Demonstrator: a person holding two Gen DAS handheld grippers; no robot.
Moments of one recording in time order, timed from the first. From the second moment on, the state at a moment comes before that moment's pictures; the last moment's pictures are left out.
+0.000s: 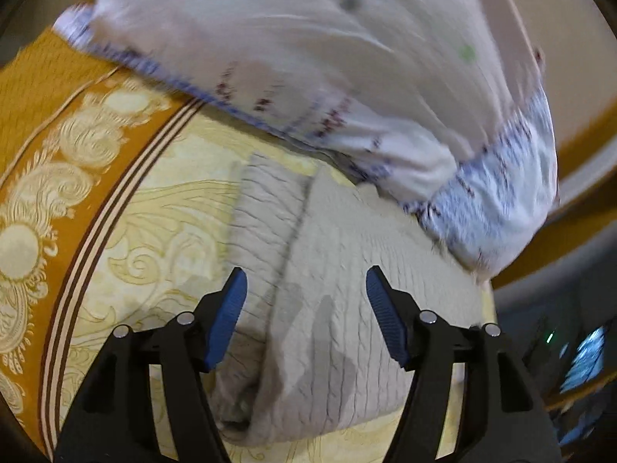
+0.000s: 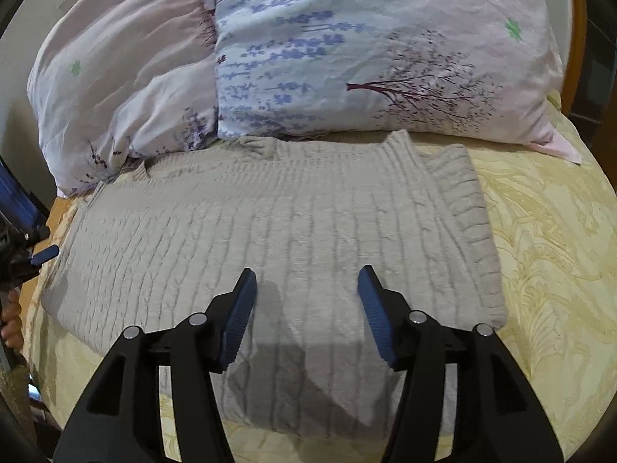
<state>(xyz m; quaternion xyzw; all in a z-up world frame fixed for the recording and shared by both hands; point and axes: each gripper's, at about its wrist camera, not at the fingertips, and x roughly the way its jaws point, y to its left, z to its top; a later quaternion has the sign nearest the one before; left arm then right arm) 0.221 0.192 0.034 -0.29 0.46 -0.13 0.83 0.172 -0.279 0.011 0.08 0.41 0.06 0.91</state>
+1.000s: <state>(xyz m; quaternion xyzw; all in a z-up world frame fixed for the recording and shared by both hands) 0.245 0.167 0.010 -0.34 0.48 -0.13 0.80 0.174 -0.261 0.011 0.06 0.41 0.06 0.91</state>
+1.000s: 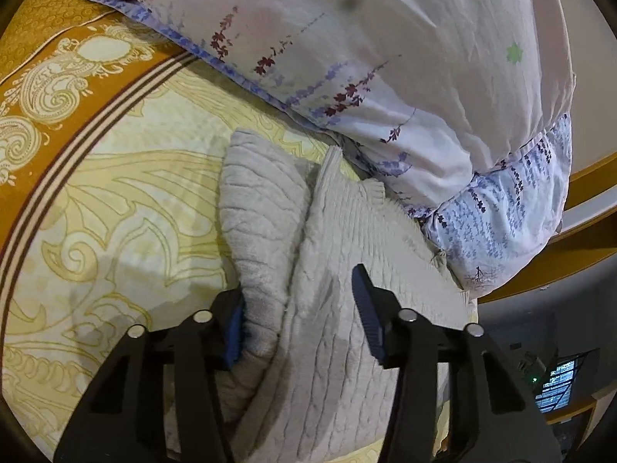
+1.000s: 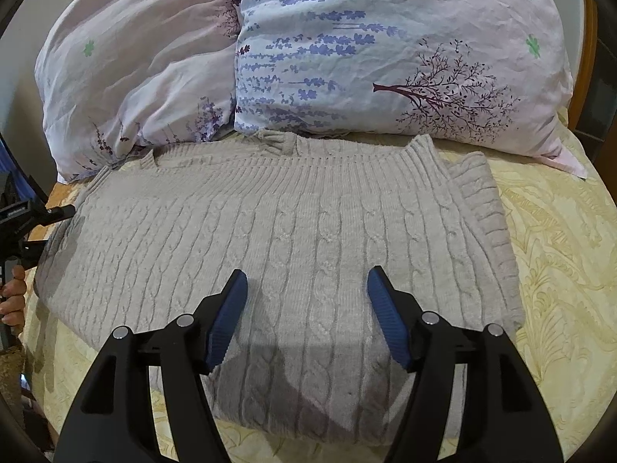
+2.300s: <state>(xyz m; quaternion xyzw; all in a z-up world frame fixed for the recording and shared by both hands) 0.261 -0.090 0.042 -0.37 0.50 -0.30 0.72 0.148 -0.350 0.027 0.15 0.36 0.06 0.92</state>
